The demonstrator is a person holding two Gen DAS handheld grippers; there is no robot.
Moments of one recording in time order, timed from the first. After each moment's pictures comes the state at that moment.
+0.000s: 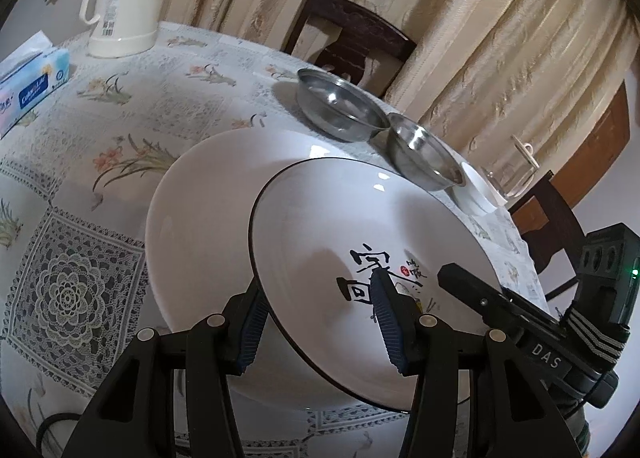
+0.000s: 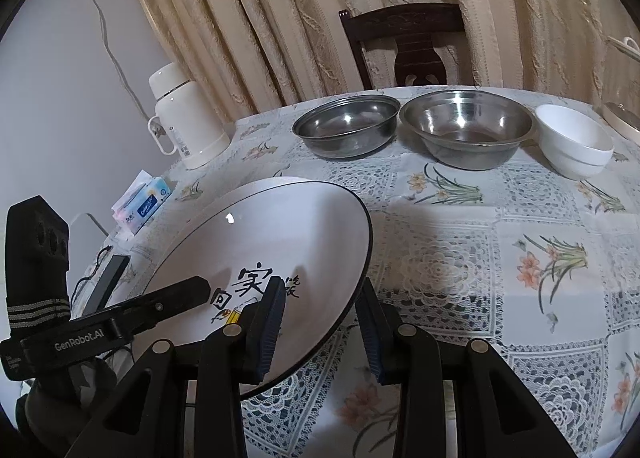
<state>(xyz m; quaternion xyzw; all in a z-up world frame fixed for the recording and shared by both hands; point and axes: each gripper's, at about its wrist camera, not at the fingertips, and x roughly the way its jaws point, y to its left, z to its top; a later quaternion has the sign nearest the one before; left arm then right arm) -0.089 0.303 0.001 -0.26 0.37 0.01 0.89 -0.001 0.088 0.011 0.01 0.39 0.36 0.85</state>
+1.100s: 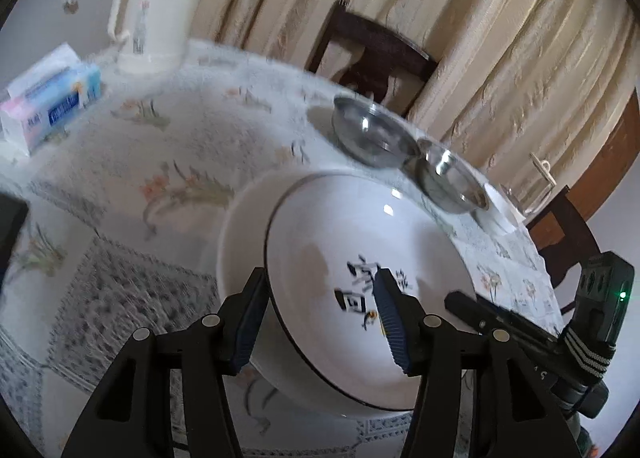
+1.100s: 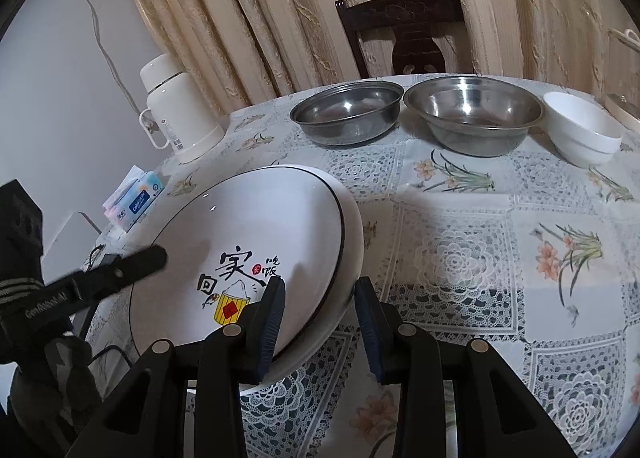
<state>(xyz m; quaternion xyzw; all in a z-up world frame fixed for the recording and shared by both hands) -0.096 0.336 0.015 -0.24 0.34 0.05 0.91 0.002 0.101 -0.002 0.01 0.40 0.35 0.85</state>
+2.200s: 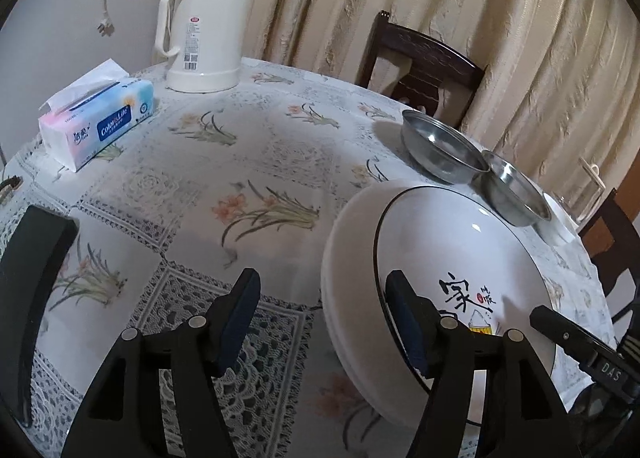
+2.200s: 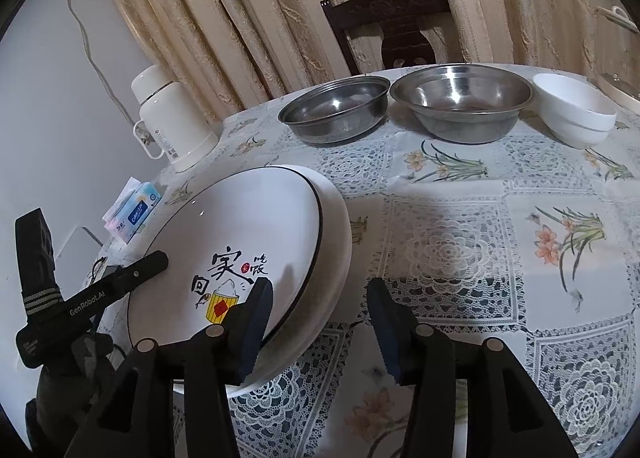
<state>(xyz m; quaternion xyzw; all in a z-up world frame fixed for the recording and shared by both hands) -0.096 0.371 -0.009 -0.20 0.34 0.14 0.91 0.007 0.096 -0.006 0.04 0.41 0.34 0.85</state>
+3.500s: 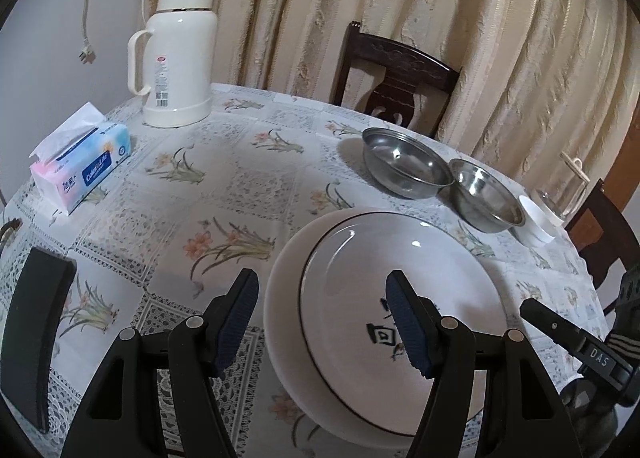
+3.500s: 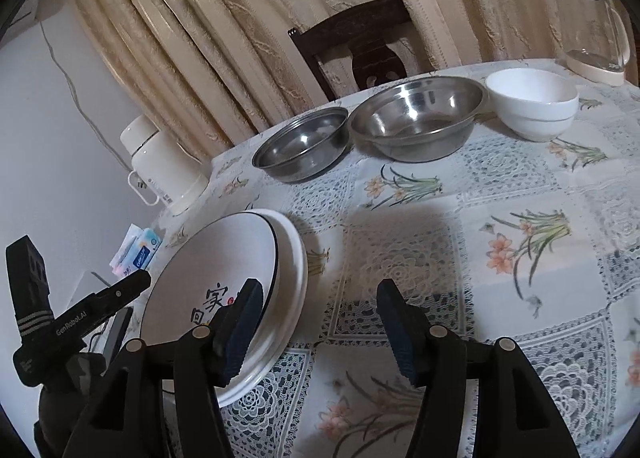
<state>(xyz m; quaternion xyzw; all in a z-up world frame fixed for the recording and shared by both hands) -0.085 0.342 0.033 -0.17 0.33 0.11 0.92 0.019 0.054 0.007 0.11 0.39 0.32 0.85</state>
